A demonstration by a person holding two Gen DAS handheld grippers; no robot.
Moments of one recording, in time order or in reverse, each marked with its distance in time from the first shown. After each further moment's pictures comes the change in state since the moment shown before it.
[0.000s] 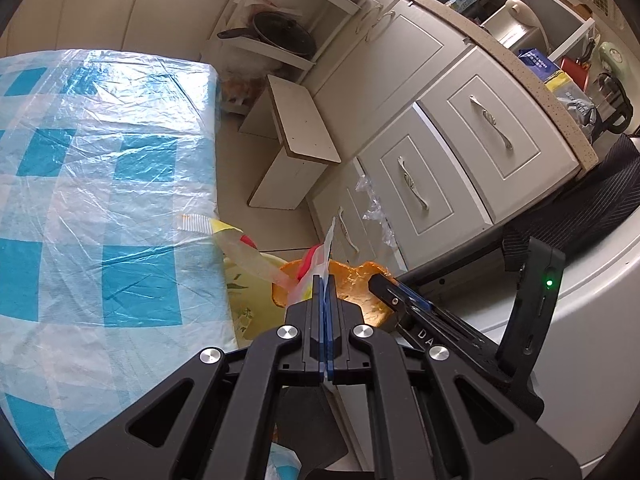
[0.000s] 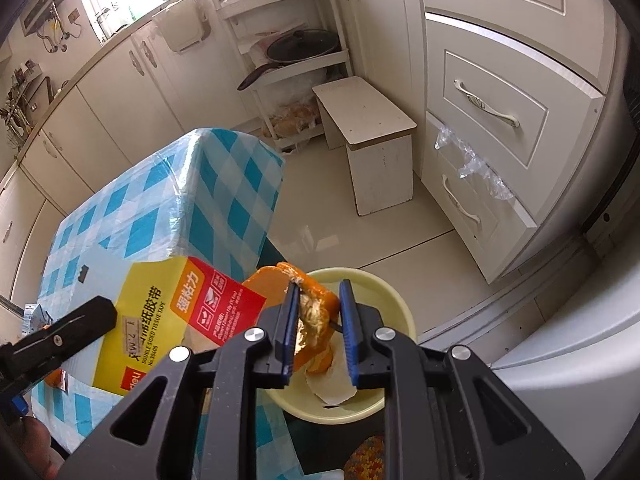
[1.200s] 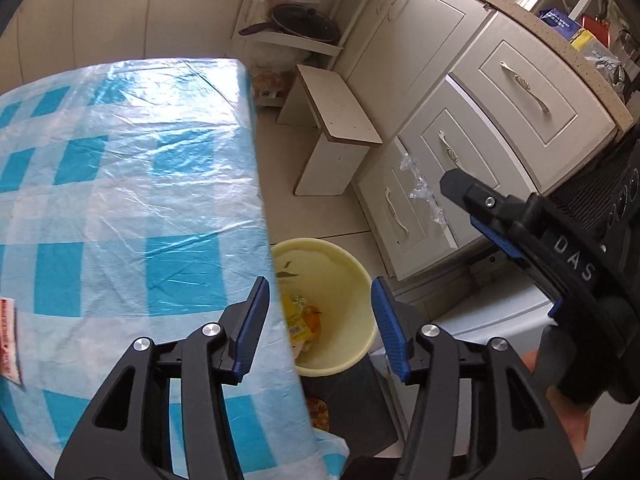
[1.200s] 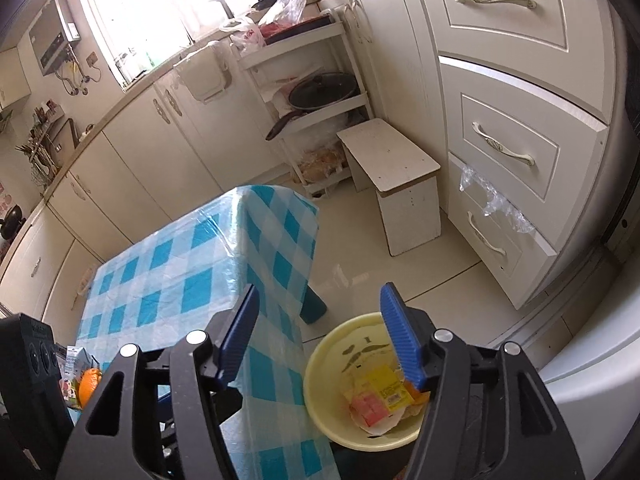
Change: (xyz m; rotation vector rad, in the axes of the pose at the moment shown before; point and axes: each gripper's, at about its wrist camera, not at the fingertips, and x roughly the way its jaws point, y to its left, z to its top) left arm -0.010 0.003 -0.006 0.083 0.035 0.210; right arm -0.038 0.026 0.025 0.062 -0.163 0.125
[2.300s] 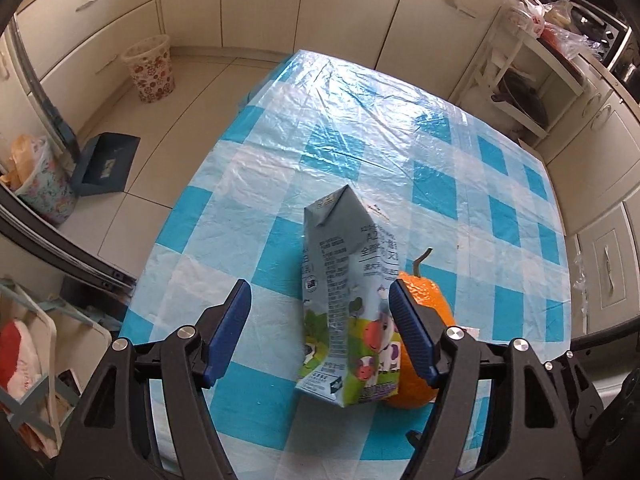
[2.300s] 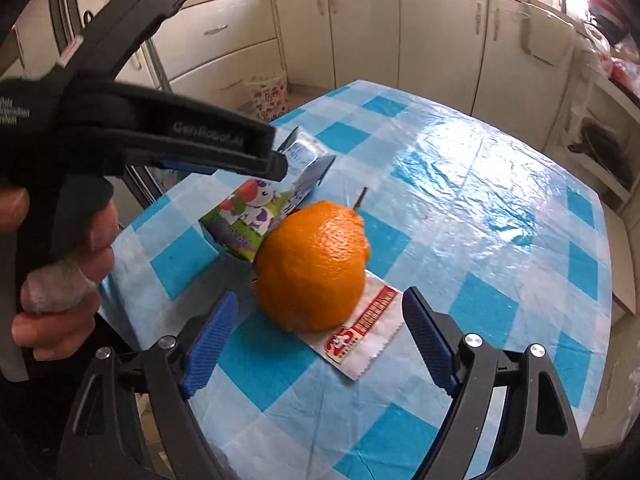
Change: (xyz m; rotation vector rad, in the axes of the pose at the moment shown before) left arm -0.157 0.304 -0.012 -0.365 -0.047 0.447; right arm 0.050 0.315 -0.181 -0.861 0.305 0.391
